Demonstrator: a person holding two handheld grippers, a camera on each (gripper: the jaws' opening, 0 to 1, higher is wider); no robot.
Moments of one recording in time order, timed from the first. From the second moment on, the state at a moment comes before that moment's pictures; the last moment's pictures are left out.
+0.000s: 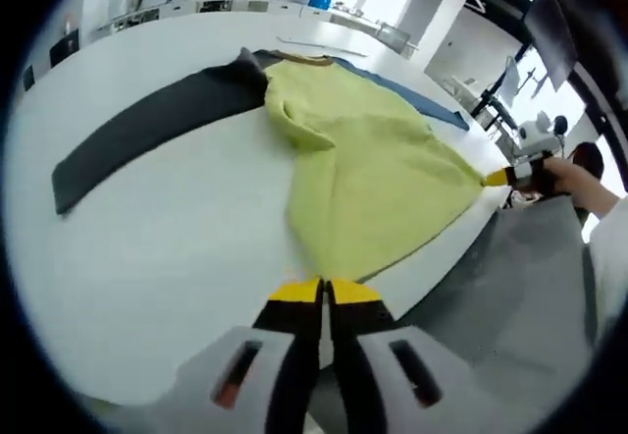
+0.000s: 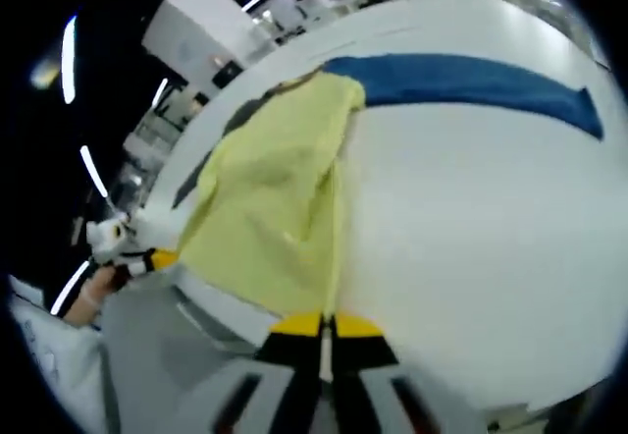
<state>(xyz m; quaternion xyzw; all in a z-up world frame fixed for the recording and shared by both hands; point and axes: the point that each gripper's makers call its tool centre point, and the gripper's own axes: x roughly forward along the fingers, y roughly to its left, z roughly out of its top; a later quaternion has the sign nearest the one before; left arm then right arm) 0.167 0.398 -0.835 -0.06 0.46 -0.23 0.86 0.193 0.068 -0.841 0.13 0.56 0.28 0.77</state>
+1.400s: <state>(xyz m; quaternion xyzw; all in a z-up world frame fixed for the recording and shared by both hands) 0.149 0.402 -0.834 -0.07 0.46 -0.23 0.86 0.173 0.071 -0.838 0.07 0.55 0.34 0.76</state>
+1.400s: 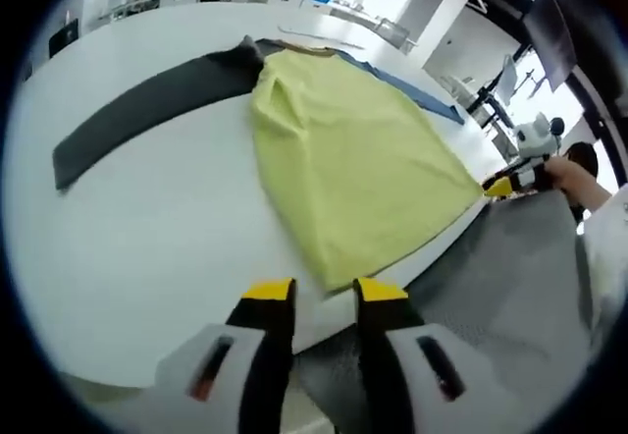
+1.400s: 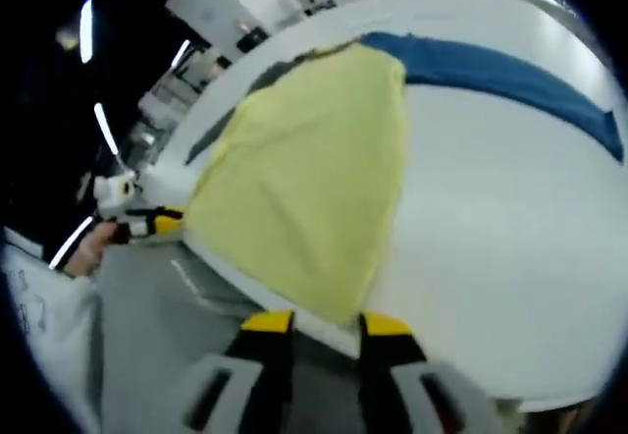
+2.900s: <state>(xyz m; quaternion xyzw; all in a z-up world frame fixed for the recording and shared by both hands) 0.319 0.627 -0.800 -0.09 0.34 -0.01 0.94 0.228 0.050 -0.797 0.02 0.39 0.30 0.87</state>
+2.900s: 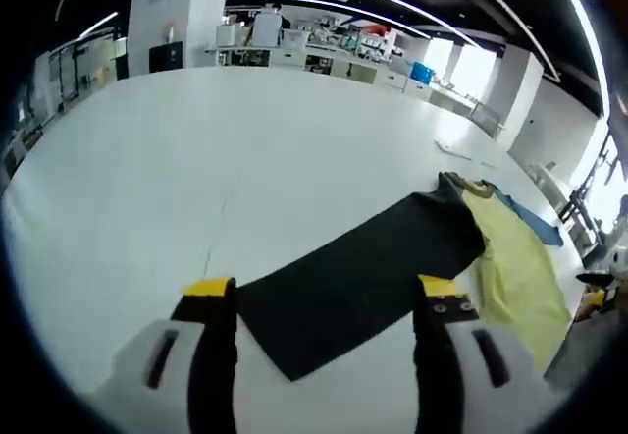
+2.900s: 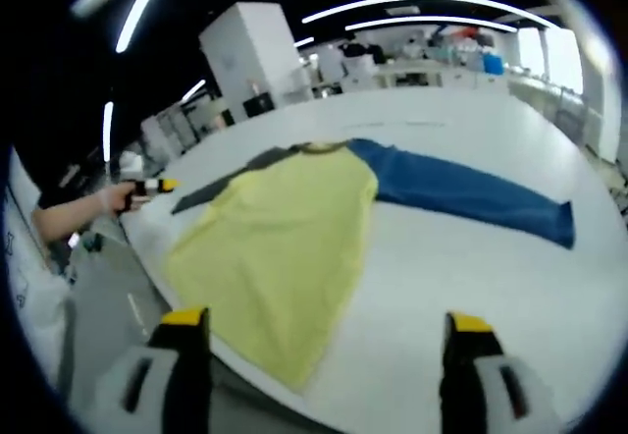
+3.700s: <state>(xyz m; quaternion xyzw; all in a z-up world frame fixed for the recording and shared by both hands) 0.314 0.673 -0.838 -0.04 0.39 0.07 0.92 0.219 0.043 -0.794 0.04 0.39 0.28 0.87</state>
